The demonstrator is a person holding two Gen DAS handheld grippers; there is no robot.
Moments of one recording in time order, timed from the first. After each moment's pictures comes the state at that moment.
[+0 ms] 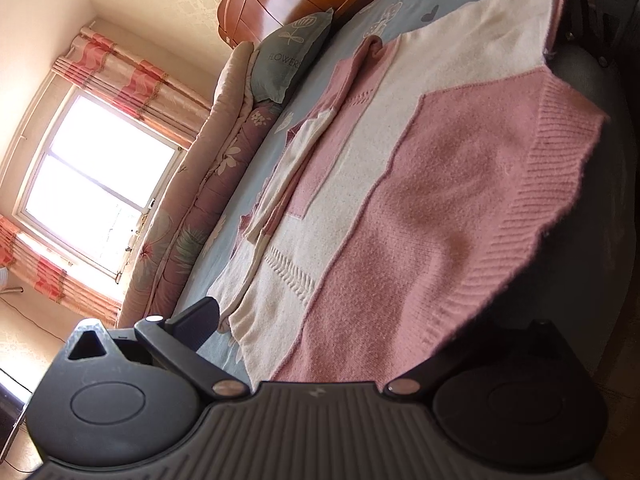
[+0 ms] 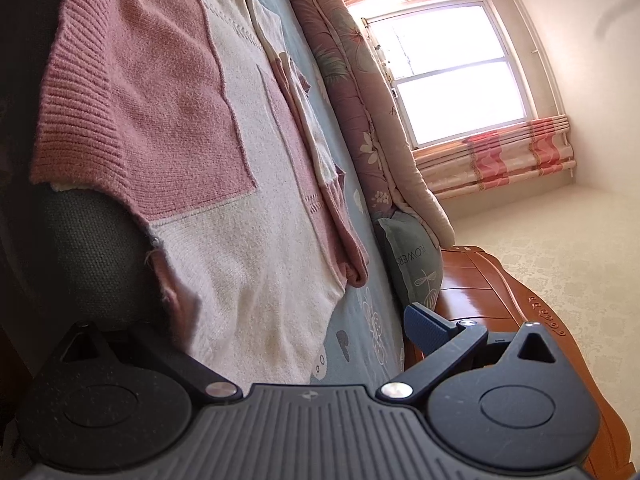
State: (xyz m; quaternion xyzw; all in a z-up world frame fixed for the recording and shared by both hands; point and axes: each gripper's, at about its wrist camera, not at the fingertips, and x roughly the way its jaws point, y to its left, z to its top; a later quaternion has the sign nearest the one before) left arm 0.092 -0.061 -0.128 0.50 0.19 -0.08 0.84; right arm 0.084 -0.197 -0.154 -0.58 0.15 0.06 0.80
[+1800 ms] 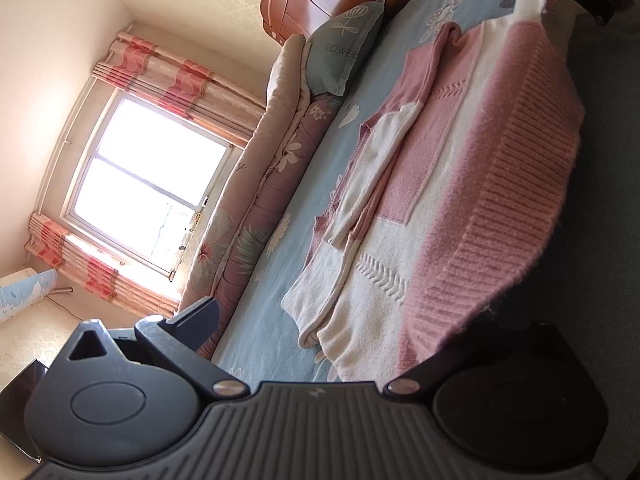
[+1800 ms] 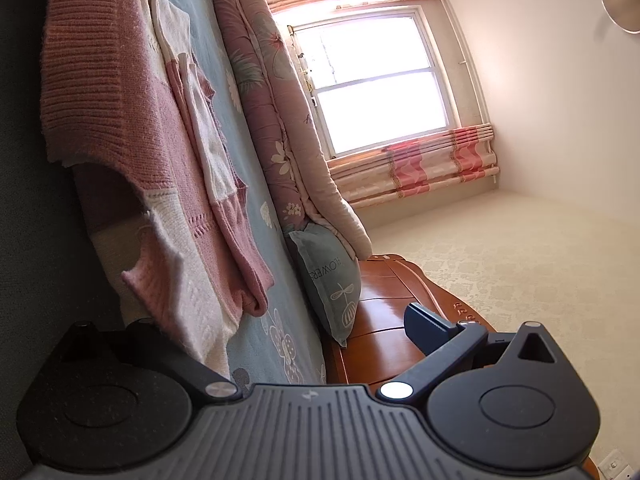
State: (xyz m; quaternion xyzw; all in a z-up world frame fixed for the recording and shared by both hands) left arm 0.146 -0.044 -0.094 0.51 0.16 0.00 0.85; right arm 0.133 -0.203 -0.134 -0.58 0.05 -0.05 0.81
